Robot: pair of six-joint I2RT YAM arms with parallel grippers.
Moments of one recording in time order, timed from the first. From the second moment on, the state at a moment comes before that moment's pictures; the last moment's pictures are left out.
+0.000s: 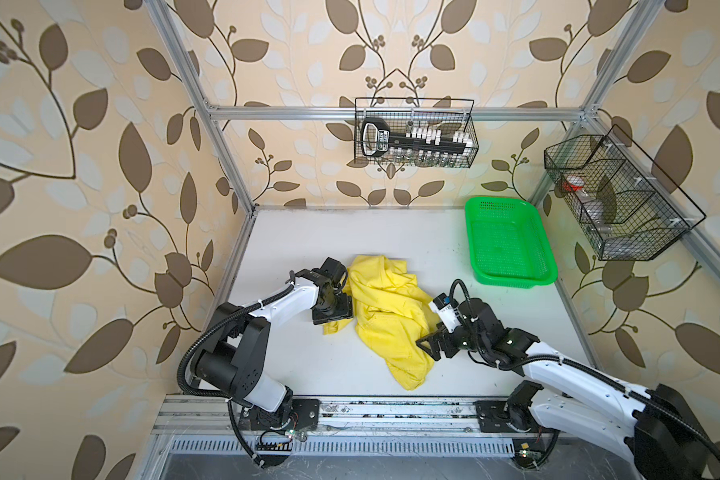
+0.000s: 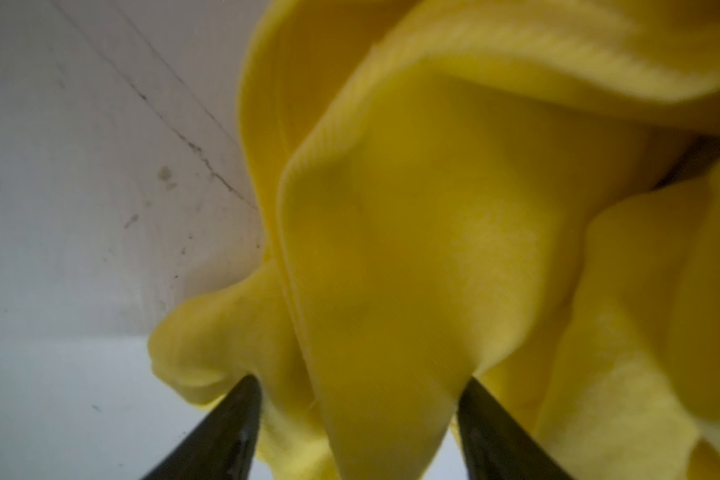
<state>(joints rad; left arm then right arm) -0.40 1.54 0.90 -0.72 0.13 -0.56 0.67 1.04 0.42 -0.20 -0.24 0.21</state>
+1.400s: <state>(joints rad) 0.12 1.55 1.32 -1.03 -0.37 -0.31 0.60 1.21 0.94 -0.60 -0.19 -0.40</state>
